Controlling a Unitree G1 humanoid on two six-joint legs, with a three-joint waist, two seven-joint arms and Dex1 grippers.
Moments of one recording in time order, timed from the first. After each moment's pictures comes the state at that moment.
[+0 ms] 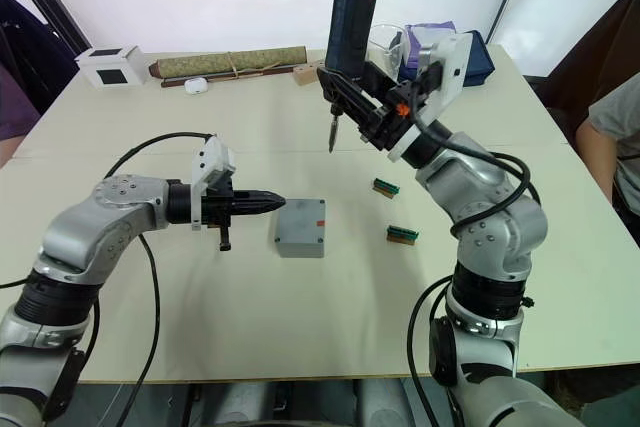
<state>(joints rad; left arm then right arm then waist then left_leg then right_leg) -0.52 0.66 -0.14 -0.18 -0.48 0.66 -0.98 -0.62 -0.22 -0.19 -0.44 0.65 0.74 0.45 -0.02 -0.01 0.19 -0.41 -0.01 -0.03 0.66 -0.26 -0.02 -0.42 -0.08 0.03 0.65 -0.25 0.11</state>
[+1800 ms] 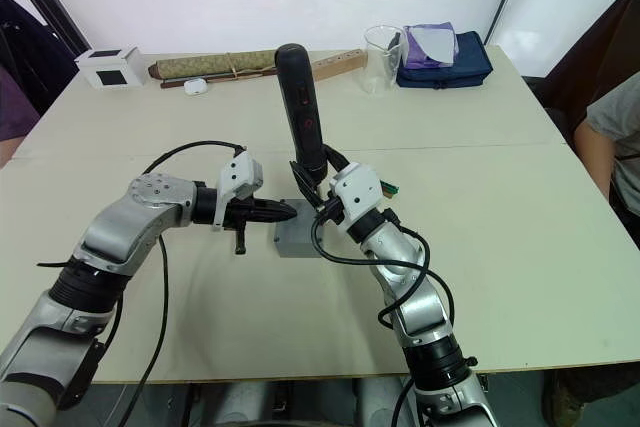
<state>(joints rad) -0.59 0.62 -0.25 -0.08 -0.31 0.59 -1.08 -0.25 -0.12 0.21 -0.22 0.09 -0.01 0.35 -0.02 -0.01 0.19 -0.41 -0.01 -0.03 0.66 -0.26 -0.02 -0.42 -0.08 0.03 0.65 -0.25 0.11</state>
